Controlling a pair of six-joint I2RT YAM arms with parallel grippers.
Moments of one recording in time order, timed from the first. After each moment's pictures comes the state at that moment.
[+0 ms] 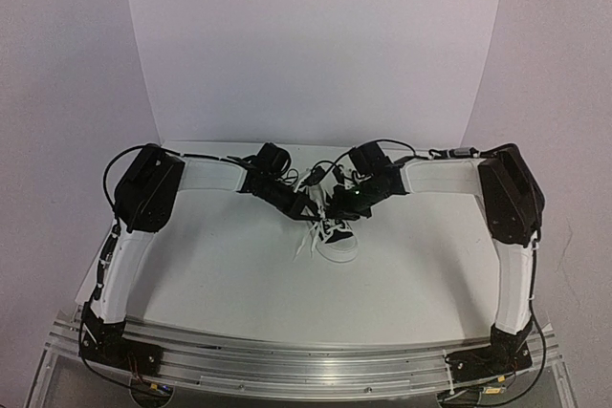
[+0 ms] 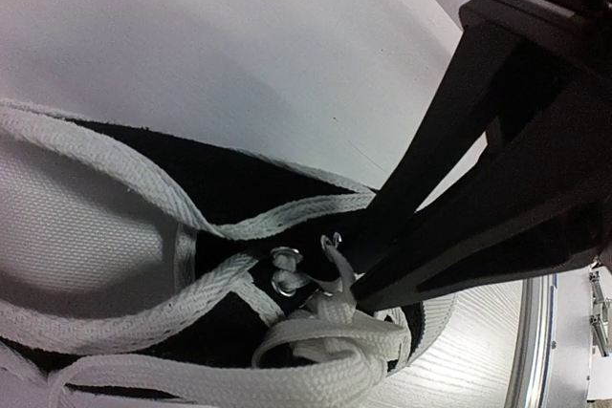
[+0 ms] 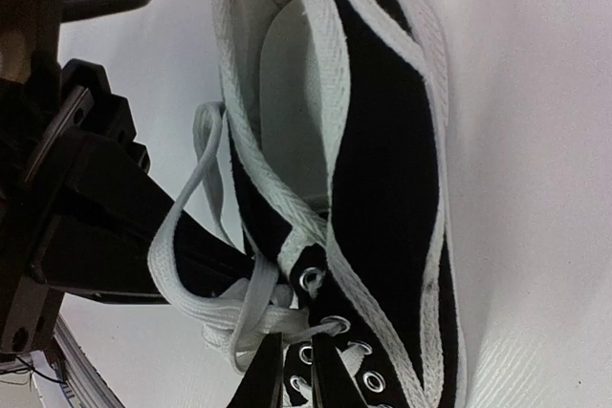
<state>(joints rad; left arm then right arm) -0.66 2.36 1.76 -0.27 0.78 -0.01 0.62 2.07 1.48 -0.37 -0.34 0.50</state>
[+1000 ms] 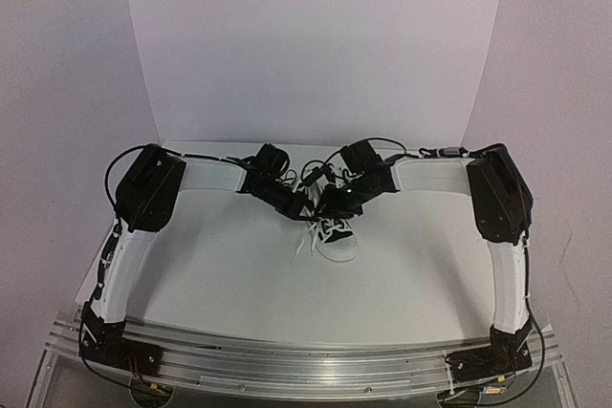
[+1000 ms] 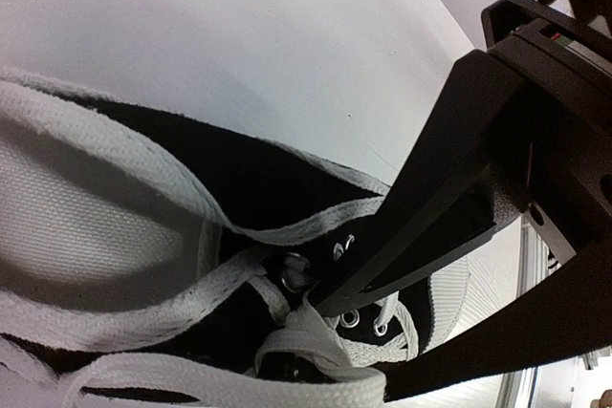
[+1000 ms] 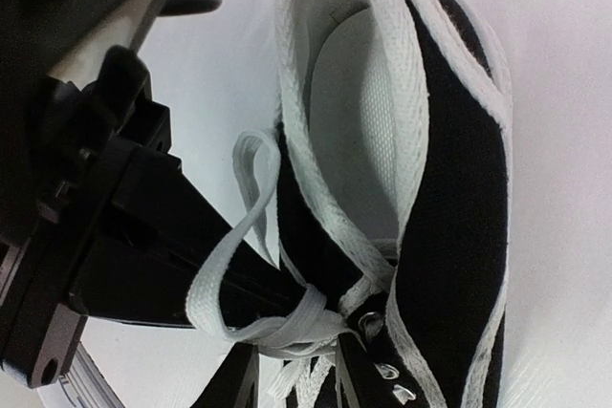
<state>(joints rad) -0.65 2.38 1.77 -0.27 0.79 -0.06 0.64 2.15 1.59 -0.39 -0.38 0.46</state>
